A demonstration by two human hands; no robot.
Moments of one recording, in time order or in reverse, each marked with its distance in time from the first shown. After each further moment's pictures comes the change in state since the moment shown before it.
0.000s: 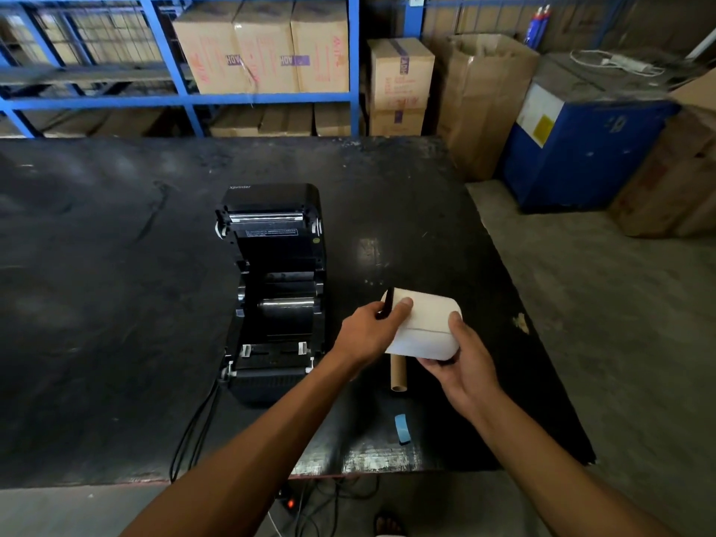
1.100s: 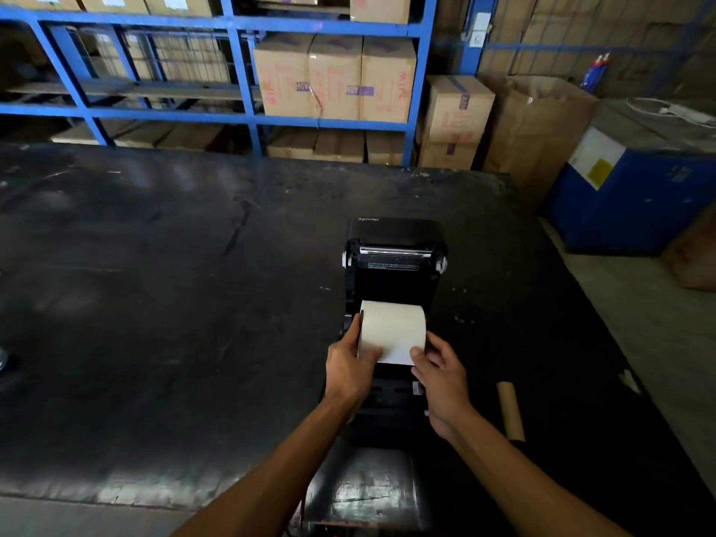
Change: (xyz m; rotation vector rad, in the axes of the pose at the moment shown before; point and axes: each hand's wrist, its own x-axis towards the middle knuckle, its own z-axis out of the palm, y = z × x) left_hand -0.008 -0.104 -0.176 -0.199 0.337 0.098; right_hand -0.006 0.141 0.174 -0.506 -0.100 -0.250
